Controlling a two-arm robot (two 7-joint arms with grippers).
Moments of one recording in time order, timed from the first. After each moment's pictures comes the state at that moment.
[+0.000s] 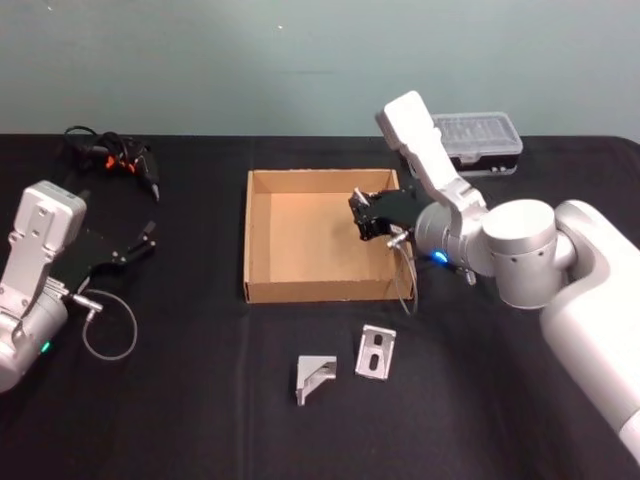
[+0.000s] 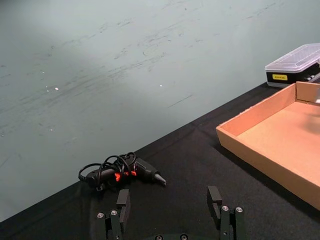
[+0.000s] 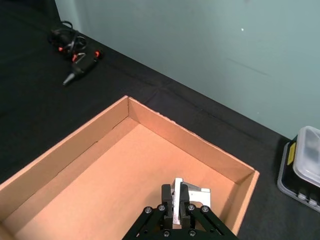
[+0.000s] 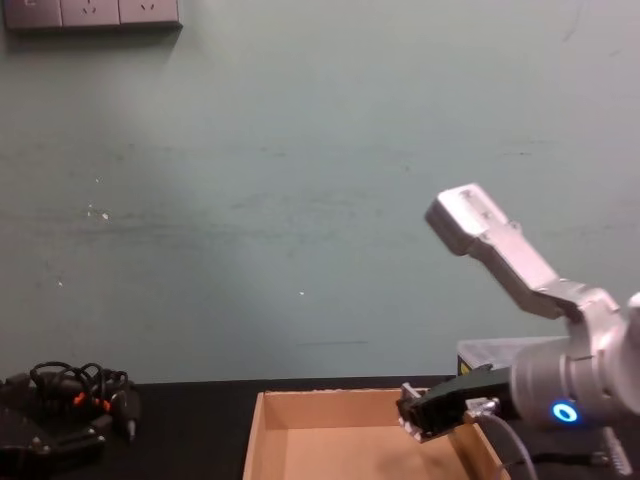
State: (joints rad) left arm -0.20 0.60 0.45 -1.41 -0.25 -0.12 0.03; right arm 0.59 0.20 -0.50 -1.11 0.14 0.36 0.30
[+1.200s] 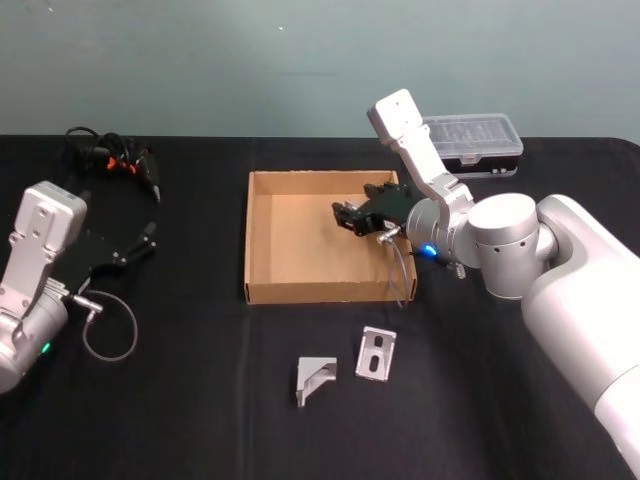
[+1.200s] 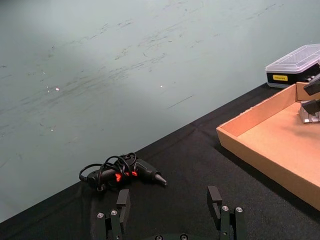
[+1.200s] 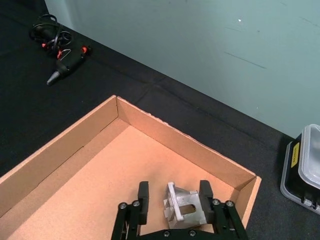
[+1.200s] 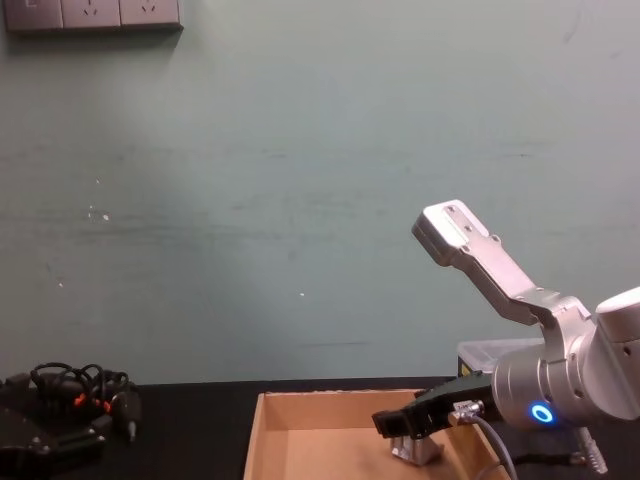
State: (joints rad) left arm -0.20 0.60 0.45 -1.41 -0.25 -0.12 0.03; right arm 0.67 0.14 -0.49 -0.94 0.11 0.32 0.30
